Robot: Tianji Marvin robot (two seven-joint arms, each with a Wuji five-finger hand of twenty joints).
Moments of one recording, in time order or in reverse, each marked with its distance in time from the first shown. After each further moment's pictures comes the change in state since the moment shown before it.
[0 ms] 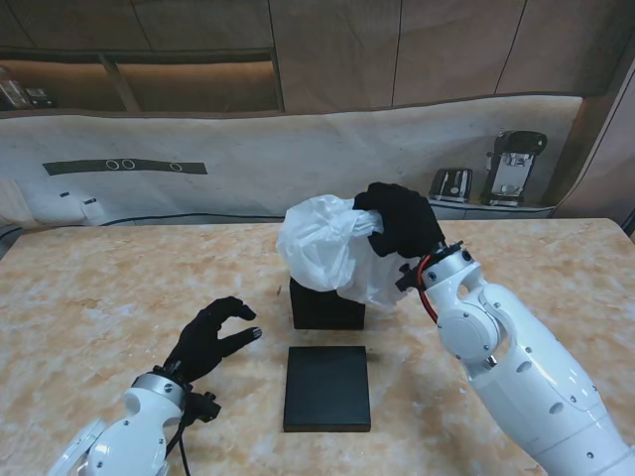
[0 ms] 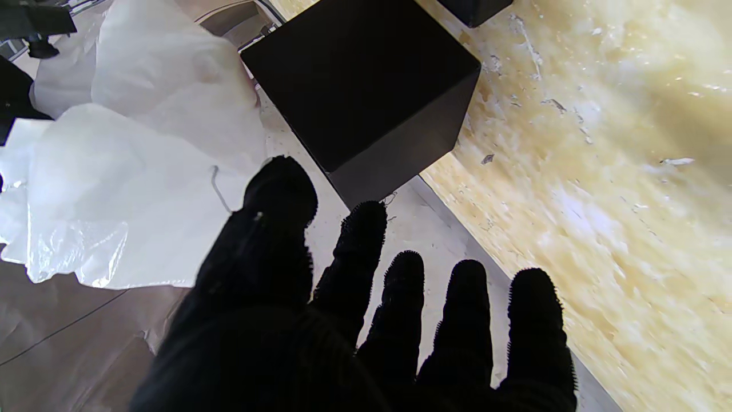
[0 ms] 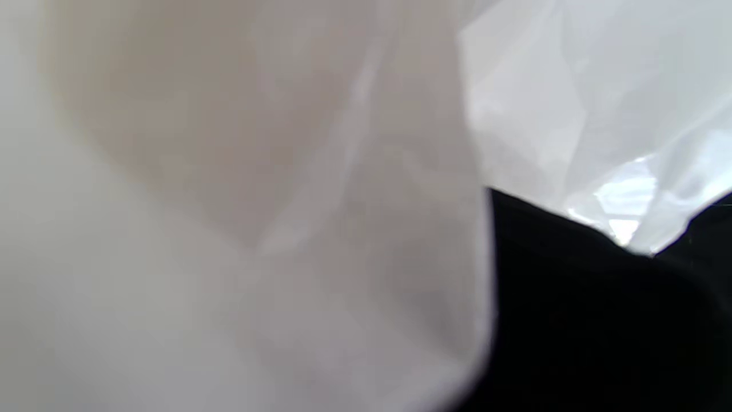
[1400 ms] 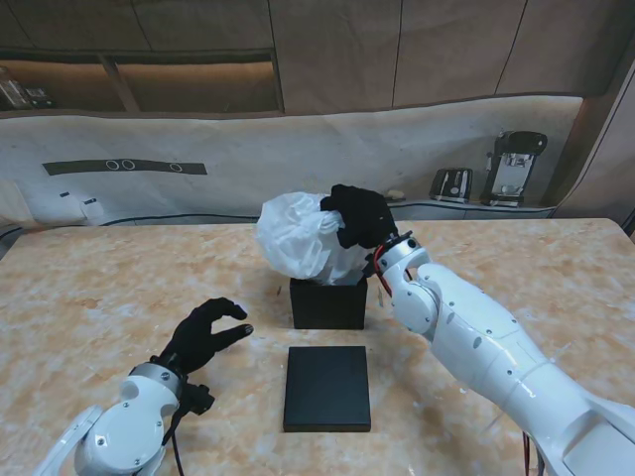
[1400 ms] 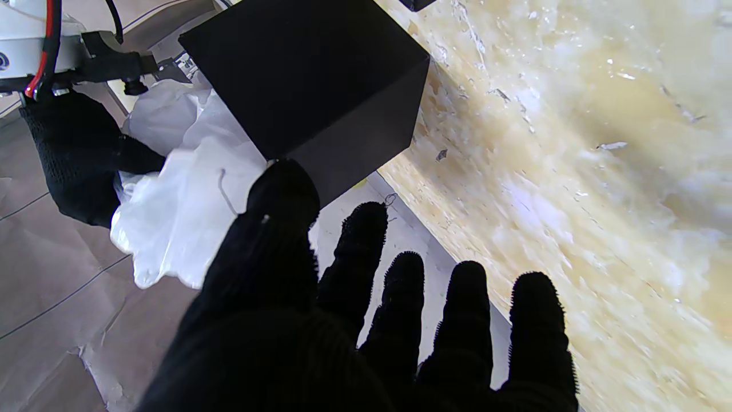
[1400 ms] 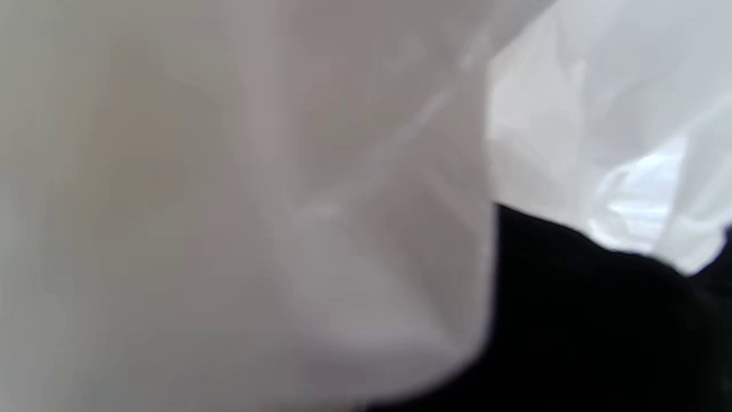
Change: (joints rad) left arm -0.047 0.006 -0.013 0.032 -0.014 0.095 -0.050; right arm 0.368 -0.118 -0.372 0.568 -0.027 0.004 -0.262; left_hand 0.031 0.025 -0.047 0.000 0.001 0.005 -0.010 -0.012 -0.002 0.000 -0.002 -0.009 -0.001 0.000 -0.012 -0.001 -0.021 0.009 -0.010 0.000; right_hand 0.037 0.015 0.045 -0.062 0.035 -0.043 -0.015 -0.059 -0.076 -0.068 0.100 -0.039 -0.152 -0.023 0.006 -0.016 -0.257 -0.055 0.077 -0.168
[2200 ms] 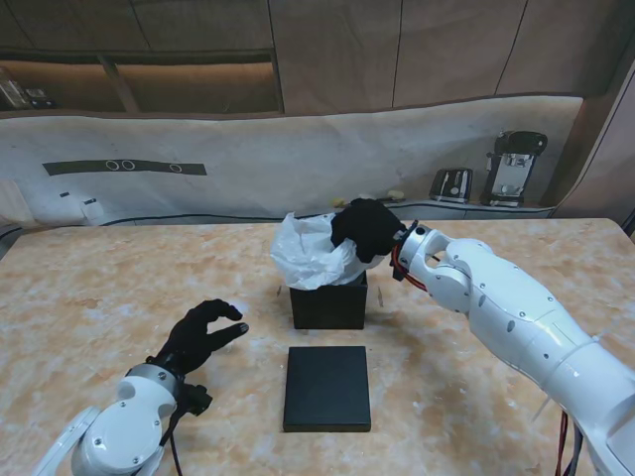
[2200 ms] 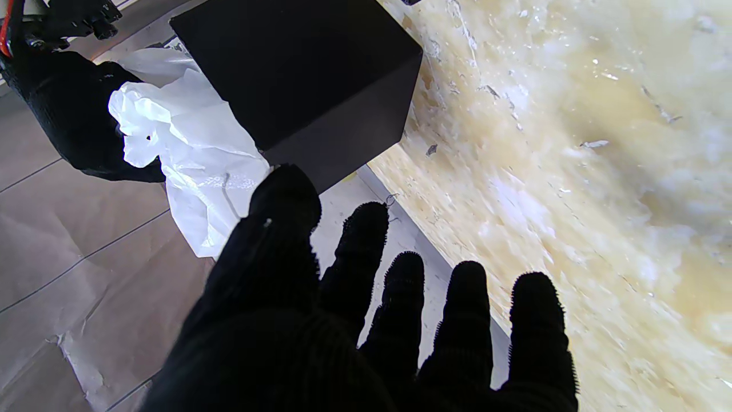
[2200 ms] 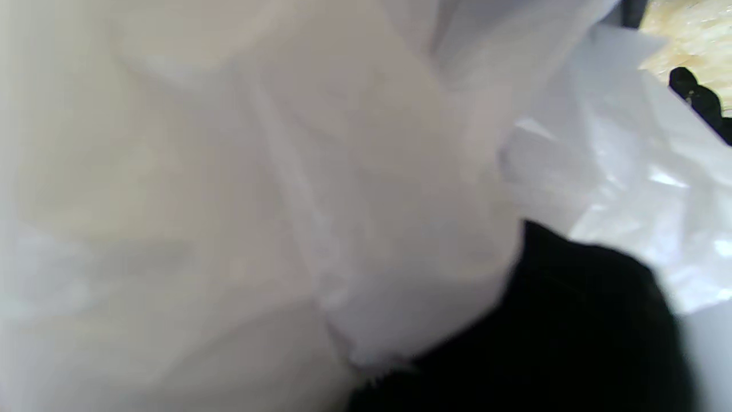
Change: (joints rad) left arm 0.014 -0.004 -0.012 -0.020 -0.023 0.041 0.008; right arm 0.077 0.129 -0.039 -0.065 -0.101 -0.182 0.339; left_hand 0.007 0.024 -0.002 0.000 0.001 0.007 0.000 -0.002 -0.001 0.000 0.000 0.000 0.000 0.000 0.000 0.000 0.000 0.000 0.000 0.000; right_hand 0.091 -0.053 0.037 -0.140 0.257 -0.102 -0.185 -0.005 0.174 -0.186 -0.349 0.001 -0.077 -0.109 -0.225 0.017 -0.337 -0.068 -0.114 -0.012
